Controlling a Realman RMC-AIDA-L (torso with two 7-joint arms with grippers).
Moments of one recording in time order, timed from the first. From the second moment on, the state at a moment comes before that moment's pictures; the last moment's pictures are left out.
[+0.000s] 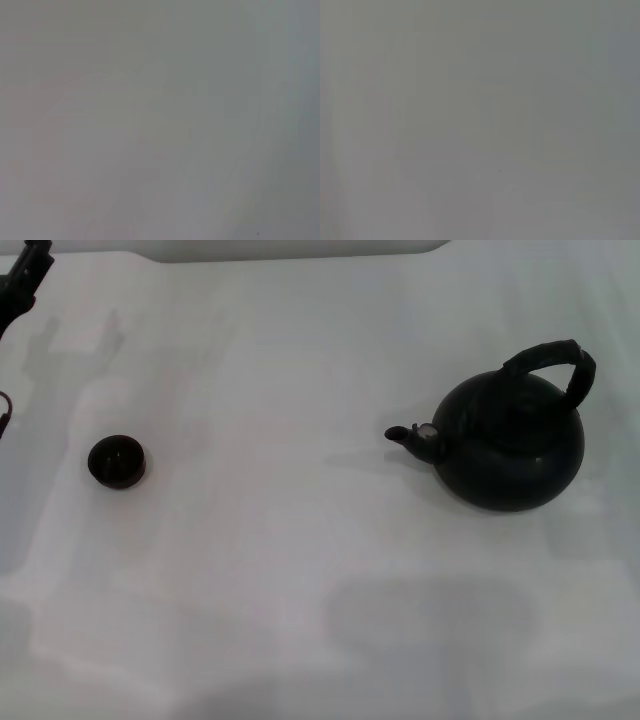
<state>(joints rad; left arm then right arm) -0.46 -2.09 1.29 0.16 -2.93 -1.08 2.40 0.25 2.03 -1.60 -0.13 0.17 -1.37 0.43</state>
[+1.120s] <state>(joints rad) -0.46 -2.00 1.41 0.42 -2.54 -0.81 1.92 0.25 2.03 -1.60 -0.13 0.17 -1.32 0.47</state>
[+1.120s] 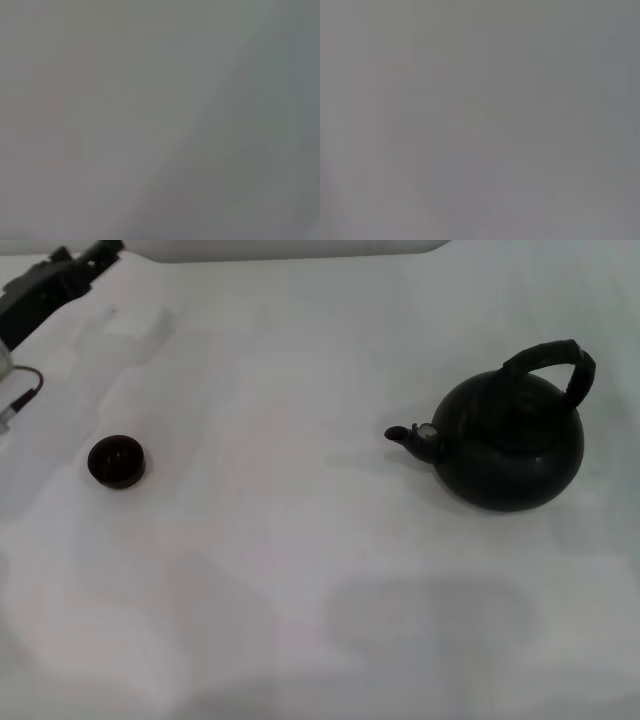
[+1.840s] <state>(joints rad) -0.54 -1.92 1.18 1.06 -1.03 -1.16 0.80 0.26 2.03 -1.60 -0.14 0.18 -1.28 0.49</state>
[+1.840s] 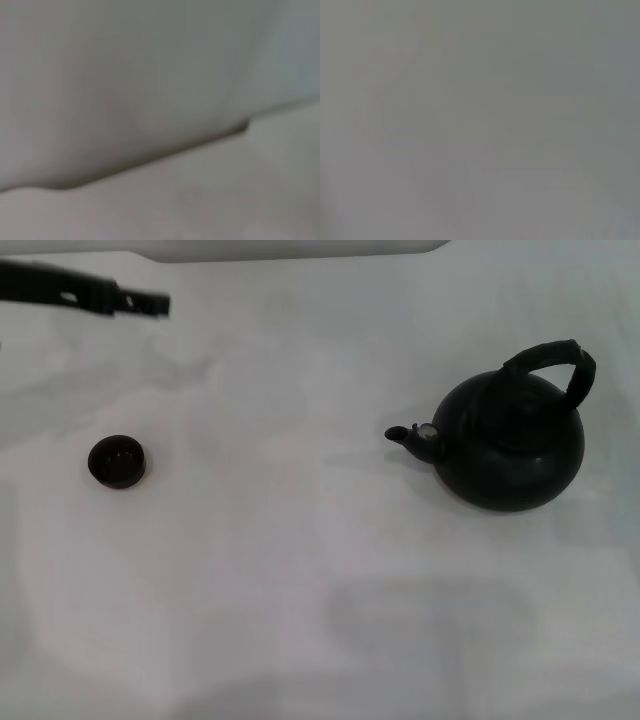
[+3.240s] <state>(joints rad) -0.55 -2.07 1.19 1.16 -0.49 -1.37 0.60 0.26 2.02 -1.59 -0.14 0.18 -1.24 0.49</state>
